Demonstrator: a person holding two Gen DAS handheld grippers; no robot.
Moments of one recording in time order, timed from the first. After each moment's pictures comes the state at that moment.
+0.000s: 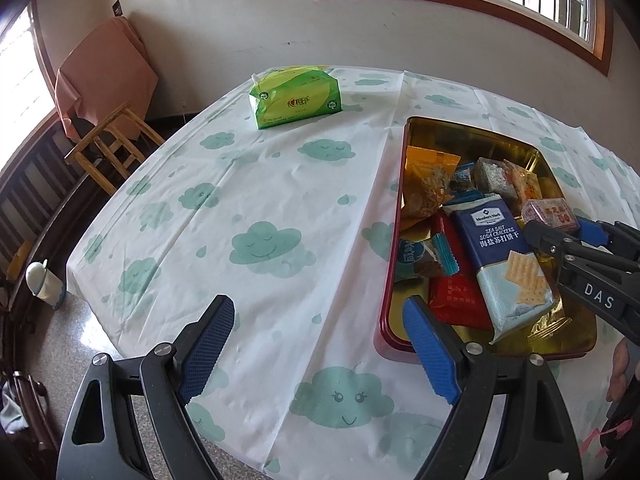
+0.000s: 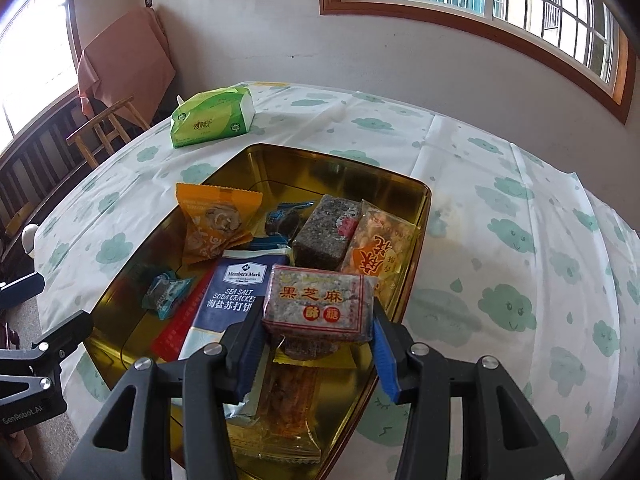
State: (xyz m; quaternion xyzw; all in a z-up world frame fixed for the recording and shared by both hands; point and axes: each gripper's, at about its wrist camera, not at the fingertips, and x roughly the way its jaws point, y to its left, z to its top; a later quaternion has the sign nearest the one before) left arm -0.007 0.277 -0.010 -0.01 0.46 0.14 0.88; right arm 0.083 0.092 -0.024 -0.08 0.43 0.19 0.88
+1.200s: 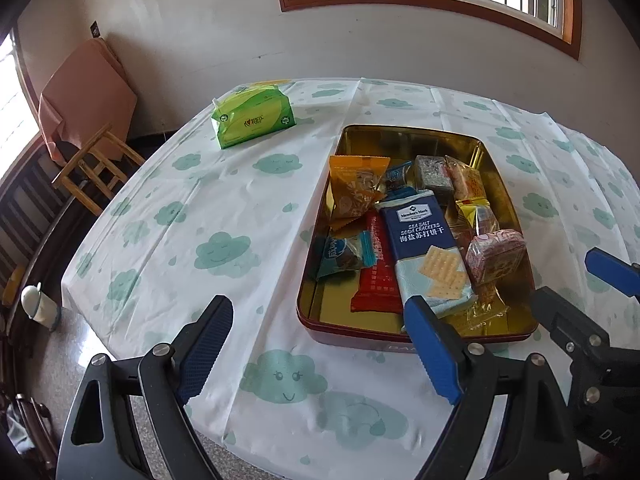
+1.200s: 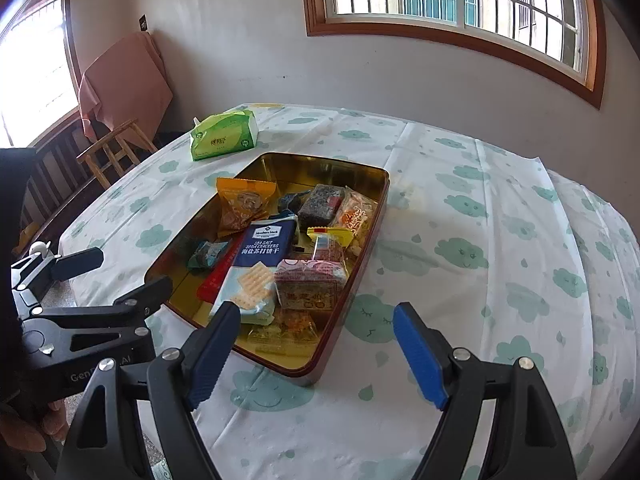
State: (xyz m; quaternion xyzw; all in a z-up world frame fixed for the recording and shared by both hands) left arm -0.018 0.223 0.010 0.01 0.45 0.10 0.89; right arm -0.005 0.049 0.014 -0.06 0.41 0.18 0.89
